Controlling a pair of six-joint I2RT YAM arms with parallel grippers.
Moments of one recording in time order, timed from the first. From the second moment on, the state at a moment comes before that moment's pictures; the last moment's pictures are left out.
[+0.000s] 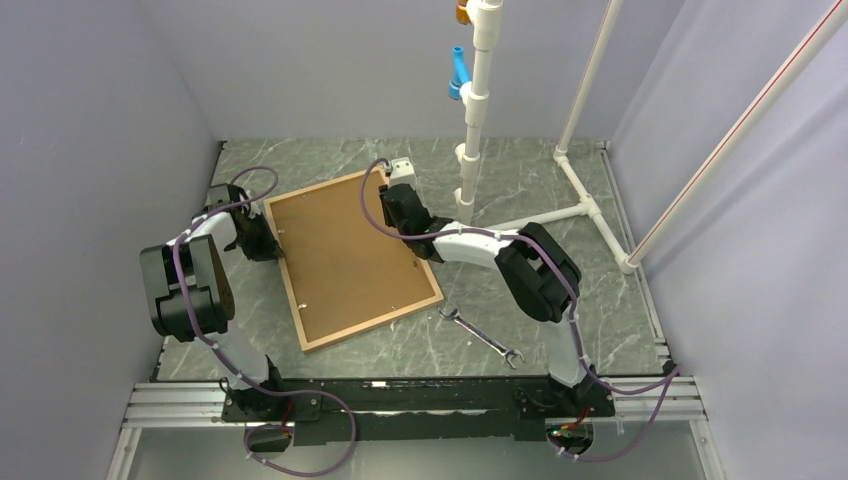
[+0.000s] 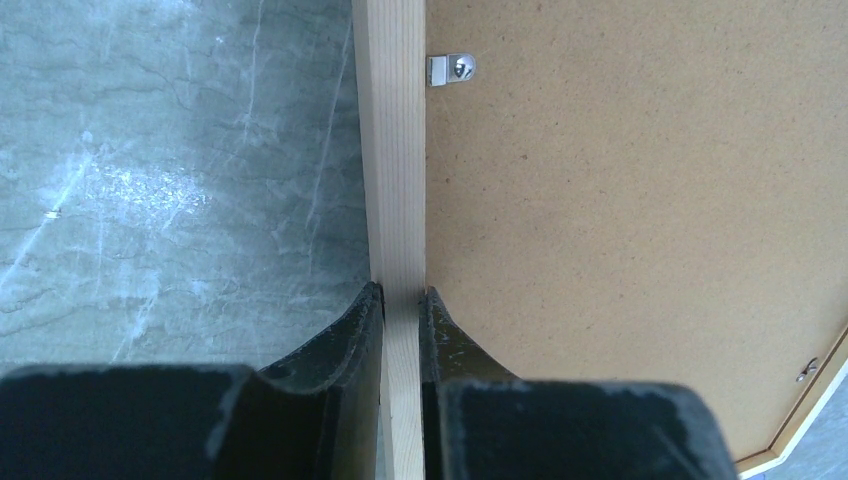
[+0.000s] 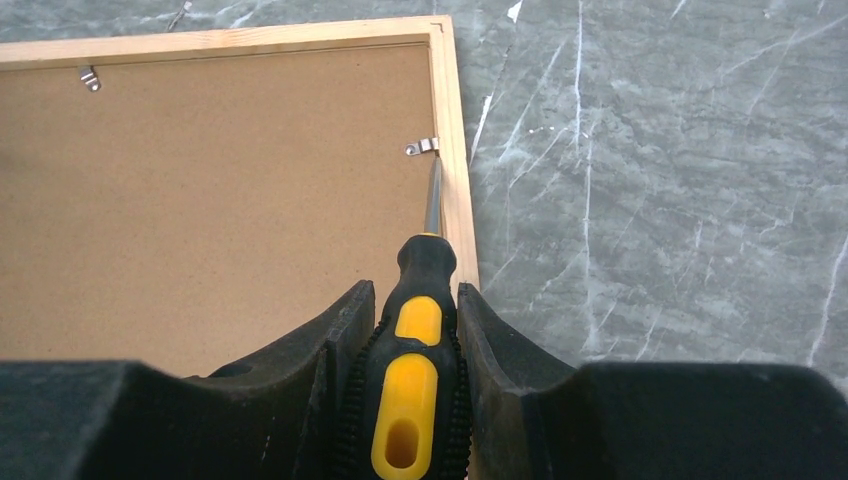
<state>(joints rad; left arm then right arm) 0.26 1.72 1.04 -0.46 0.27 -0.23 0.82 2.07 1.40 0.26 0.47 0.22</state>
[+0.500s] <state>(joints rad) 0.26 1.72 1.04 -0.46 0.27 -0.22 0.79 2.11 1.41 0.29 0.42 0.25</state>
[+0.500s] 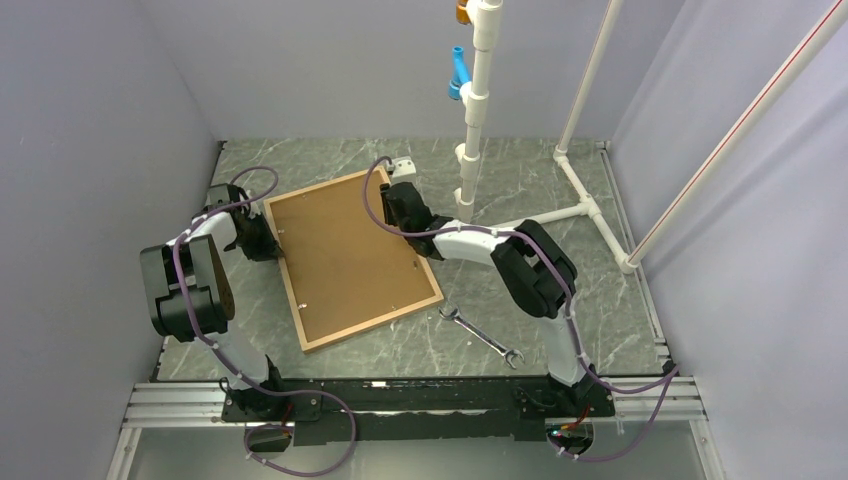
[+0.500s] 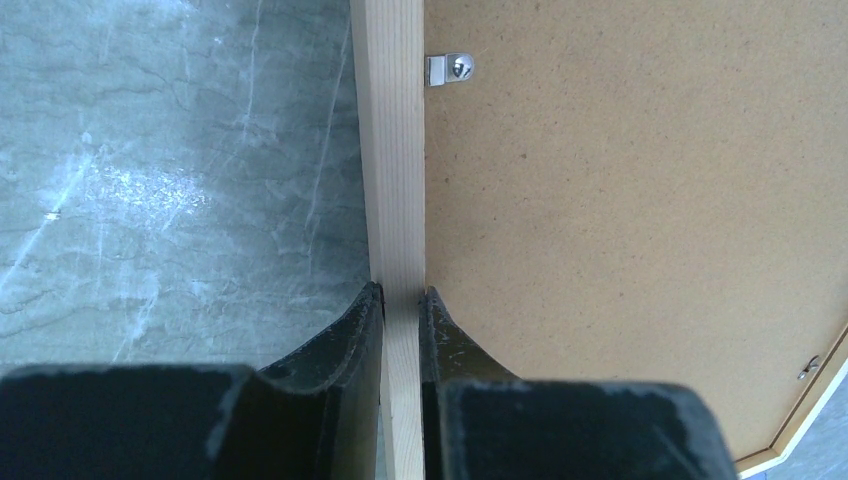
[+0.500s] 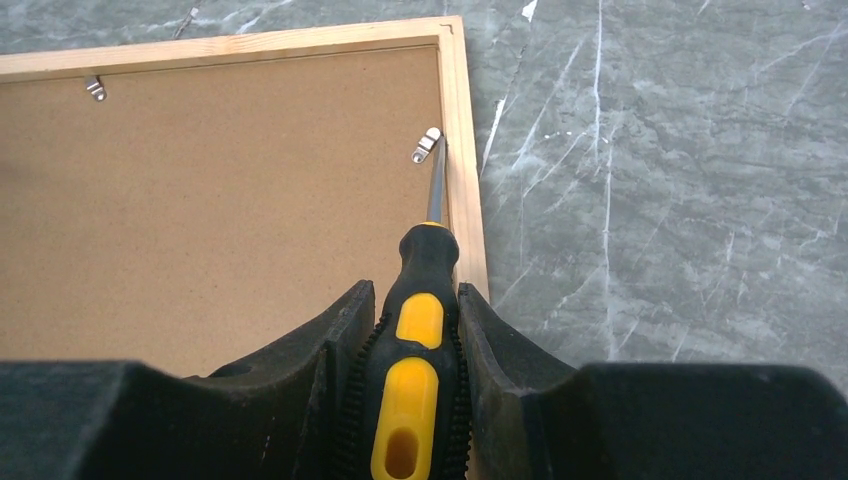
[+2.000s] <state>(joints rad) 0.27 1.74 1.06 -0.48 0.28 -0.22 1.28 1.71 1.18 0.11 0.30 0.29</state>
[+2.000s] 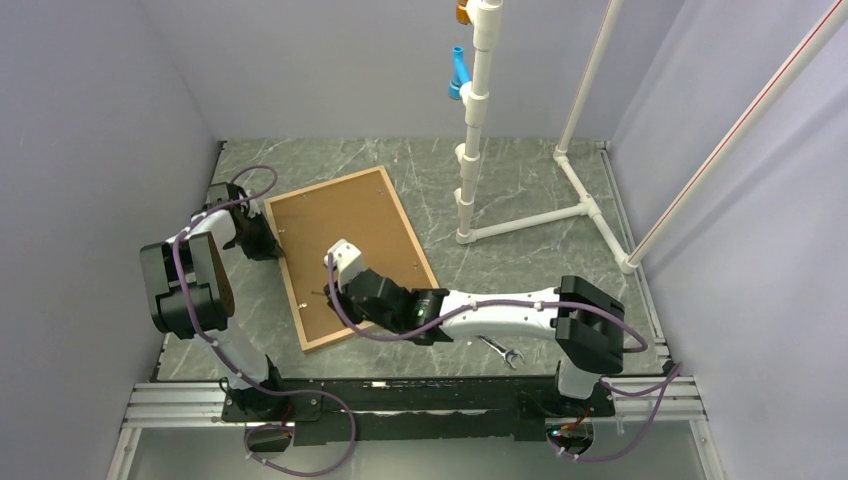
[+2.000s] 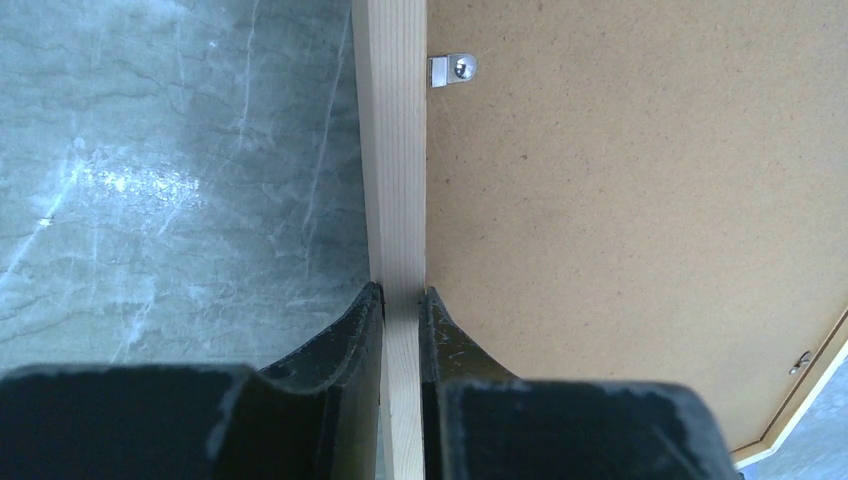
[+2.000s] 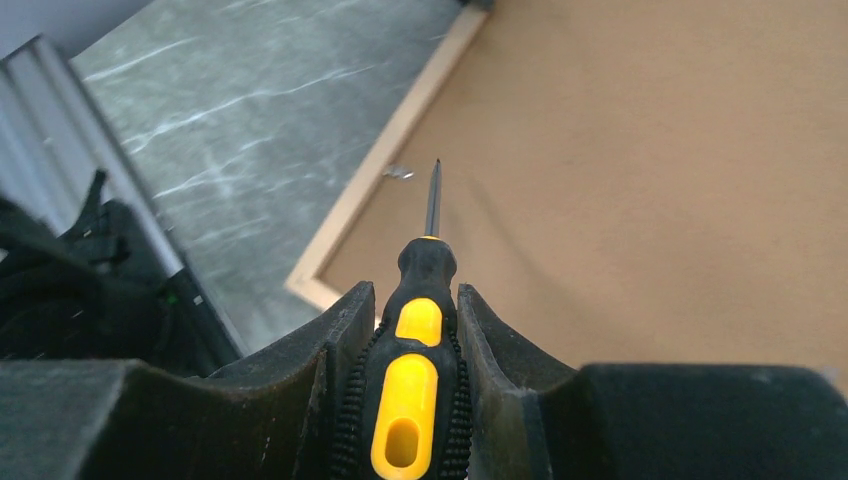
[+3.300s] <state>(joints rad) 0.27 1.75 1.07 -0.48 0.30 -0.22 1.41 1.92 1.31 0.06 0.42 0.29</state>
